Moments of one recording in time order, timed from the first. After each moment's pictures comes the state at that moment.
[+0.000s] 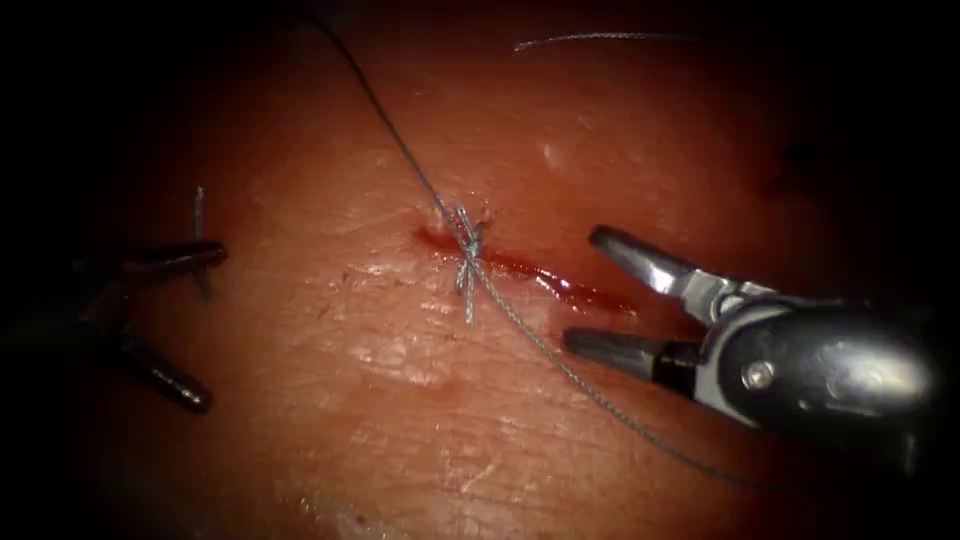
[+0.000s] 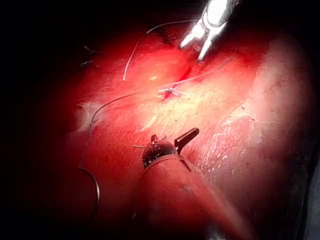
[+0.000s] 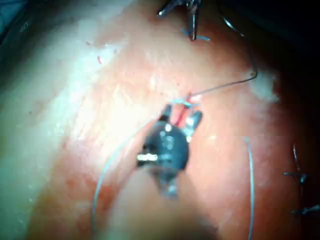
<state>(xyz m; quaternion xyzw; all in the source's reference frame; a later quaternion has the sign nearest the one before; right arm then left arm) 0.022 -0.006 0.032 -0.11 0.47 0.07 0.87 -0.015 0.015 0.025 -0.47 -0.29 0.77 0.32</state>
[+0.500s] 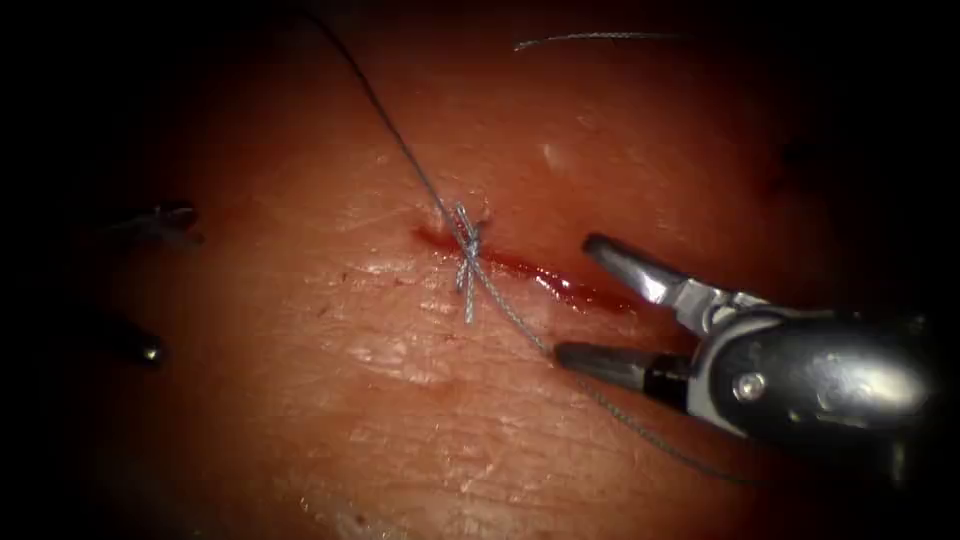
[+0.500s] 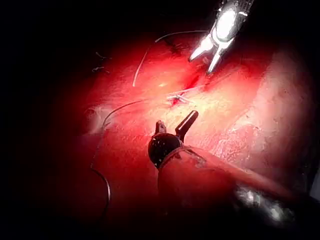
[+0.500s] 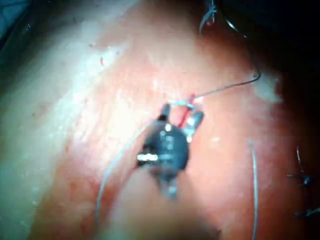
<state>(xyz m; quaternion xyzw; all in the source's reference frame) 0.023 -0.006 0.033 -0.11 0.47 0.08 0.87 -0.015 0.016 0.022 -0.63 -0.32 0.60 0.39</state>
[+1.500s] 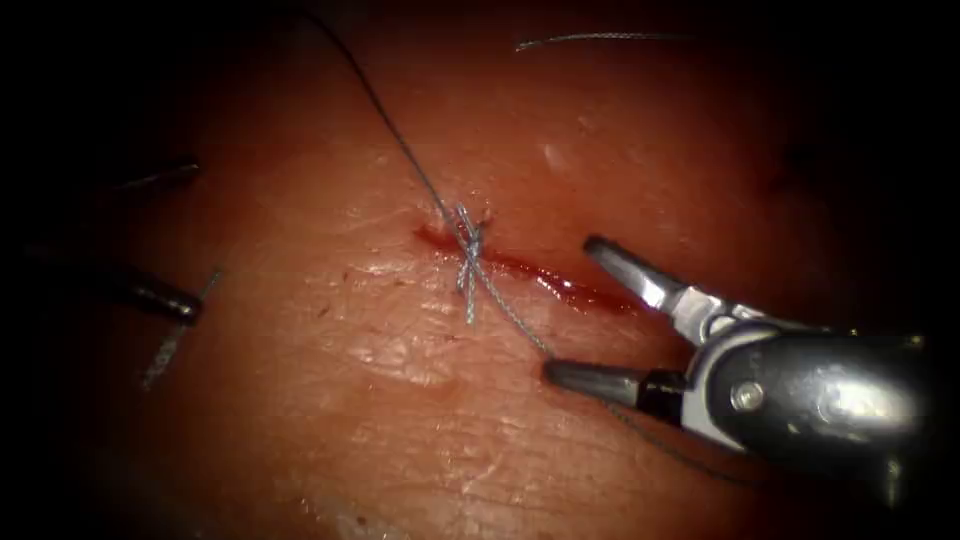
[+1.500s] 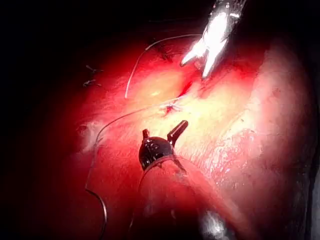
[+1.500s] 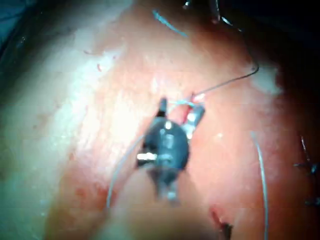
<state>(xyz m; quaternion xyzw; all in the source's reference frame) 0.022 -0.006 0.032 -0.08 0.49 0.13 0.86 -0.018 0.017 0.022 -0.53 -0.20 0.79 0.24</state>
